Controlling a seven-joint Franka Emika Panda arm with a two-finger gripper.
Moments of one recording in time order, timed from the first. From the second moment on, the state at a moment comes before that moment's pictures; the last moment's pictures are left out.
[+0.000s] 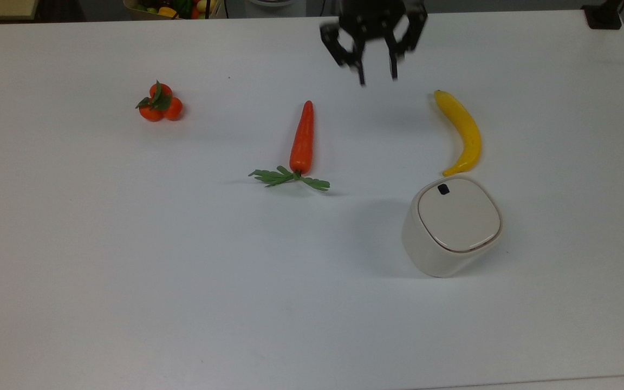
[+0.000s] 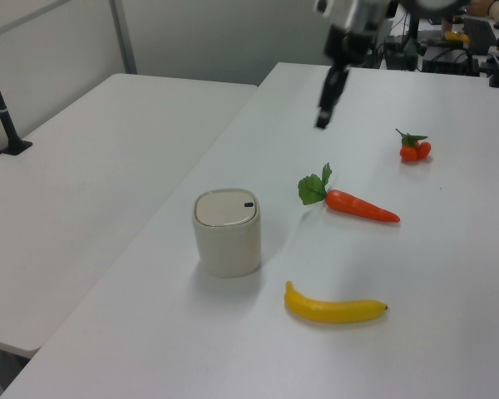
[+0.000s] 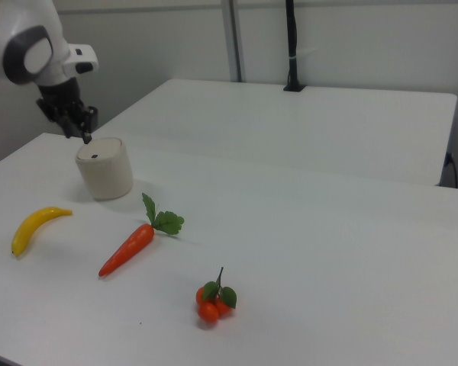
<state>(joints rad) 0.27 0.08 0.04 -1.67 0.15 1.99 0.10</state>
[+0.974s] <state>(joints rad) 0.17 -0.08 -0.03 -1.65 0.13 1.63 0.06</state>
